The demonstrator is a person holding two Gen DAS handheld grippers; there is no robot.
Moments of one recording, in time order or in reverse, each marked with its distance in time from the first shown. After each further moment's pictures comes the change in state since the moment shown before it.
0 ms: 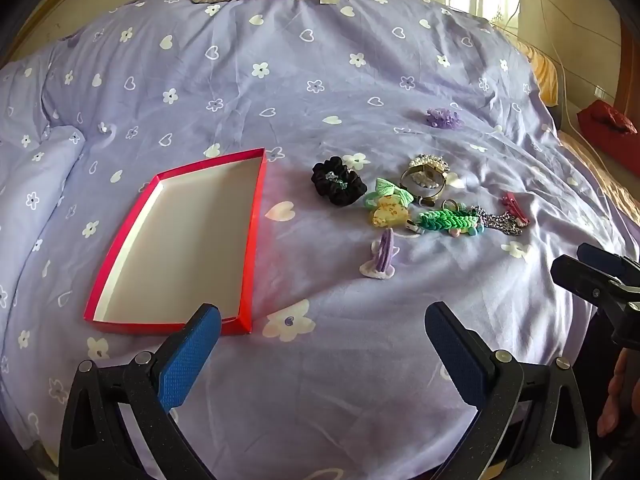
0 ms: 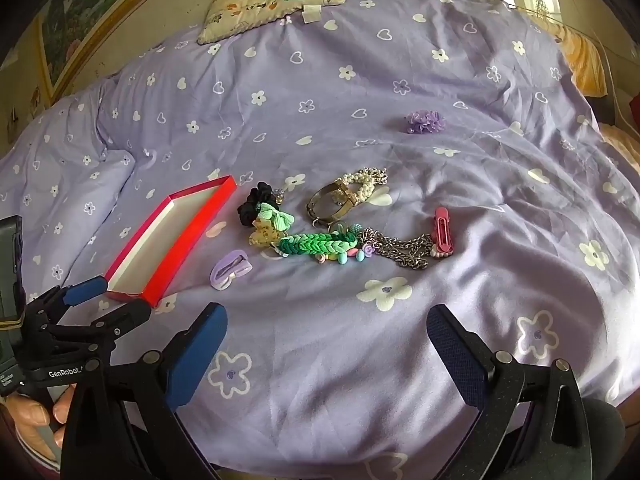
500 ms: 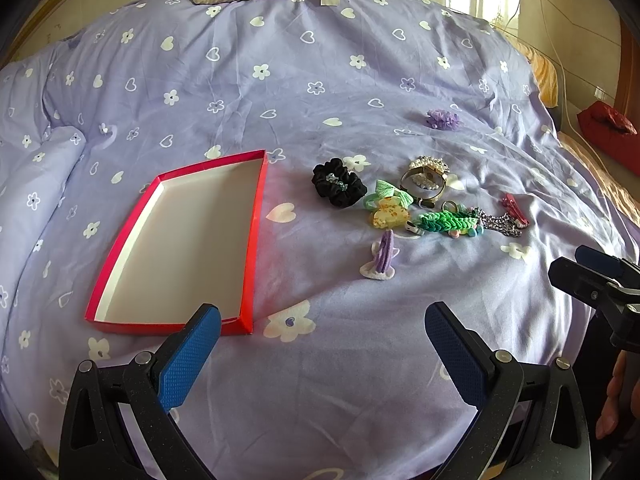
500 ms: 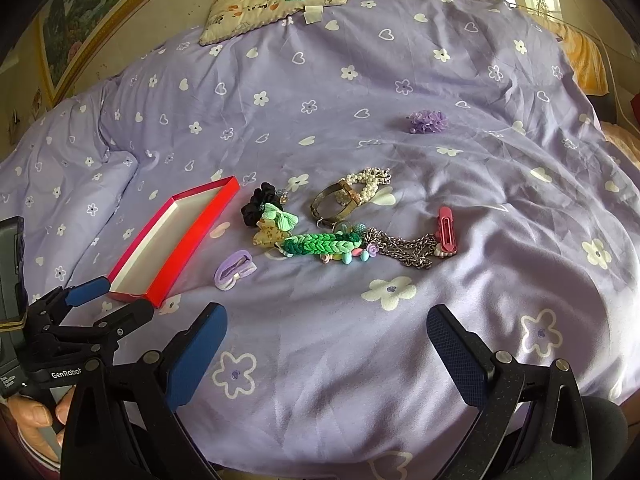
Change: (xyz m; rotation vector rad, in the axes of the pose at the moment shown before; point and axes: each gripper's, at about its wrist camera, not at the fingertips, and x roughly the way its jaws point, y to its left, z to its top) left arm -0.001 0.000 0.001 0.000 -0.004 0.001; right arm 0.001 0.002 -0.001 -0.047 0.009 -0.042
